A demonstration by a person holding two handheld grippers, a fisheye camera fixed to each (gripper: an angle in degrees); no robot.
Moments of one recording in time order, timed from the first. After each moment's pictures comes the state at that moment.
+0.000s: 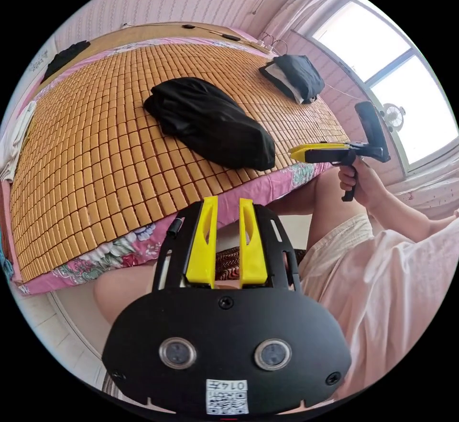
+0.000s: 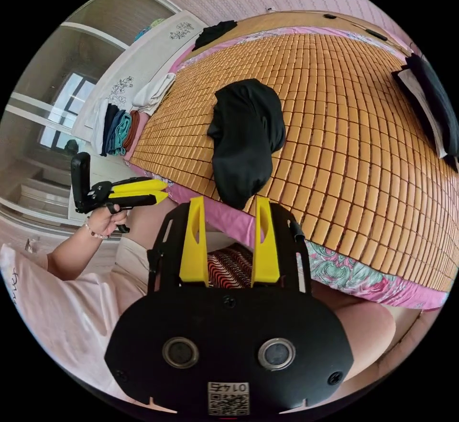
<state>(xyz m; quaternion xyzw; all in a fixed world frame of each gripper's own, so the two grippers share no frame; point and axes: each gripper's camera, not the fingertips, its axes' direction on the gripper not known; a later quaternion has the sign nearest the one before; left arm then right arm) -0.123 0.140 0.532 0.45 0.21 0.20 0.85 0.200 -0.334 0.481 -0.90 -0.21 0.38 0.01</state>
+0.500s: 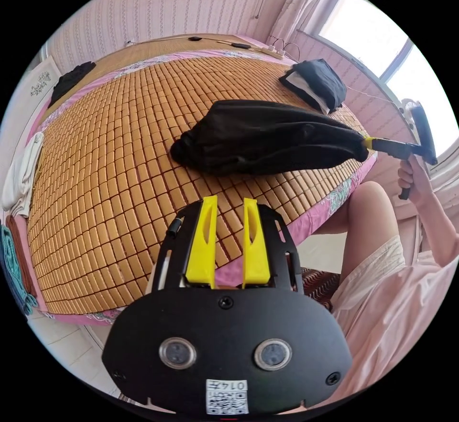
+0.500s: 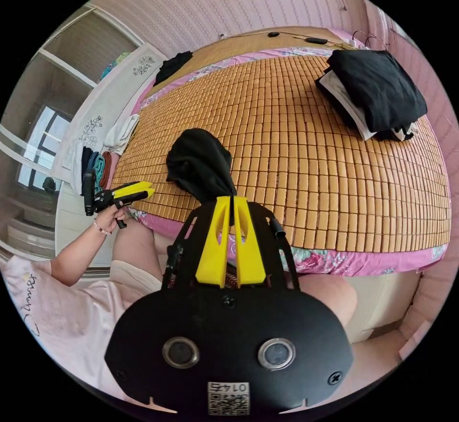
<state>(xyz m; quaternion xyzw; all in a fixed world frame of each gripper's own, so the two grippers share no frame) -0.129 0.098 0.493 0.49 0.14 0.18 0.84 0.288 -0.293 0.492 -0.93 -0.12 0.33 0.06</state>
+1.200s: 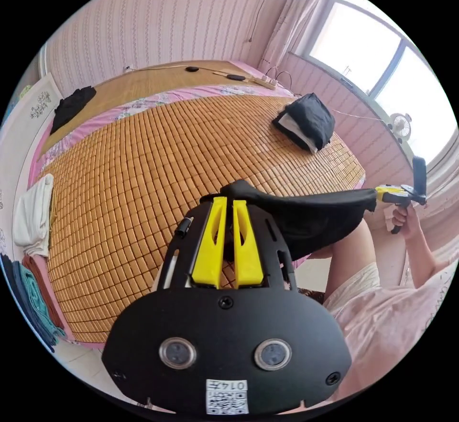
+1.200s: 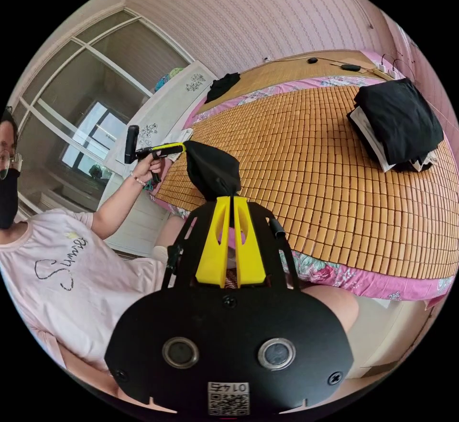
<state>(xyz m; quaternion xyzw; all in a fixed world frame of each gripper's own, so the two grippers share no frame) -0.177 0.125 0.385 0.53 0.14 0.19 0.81 0.350 -0.307 0.523 -0.88 -0.17 0.43 0.12</state>
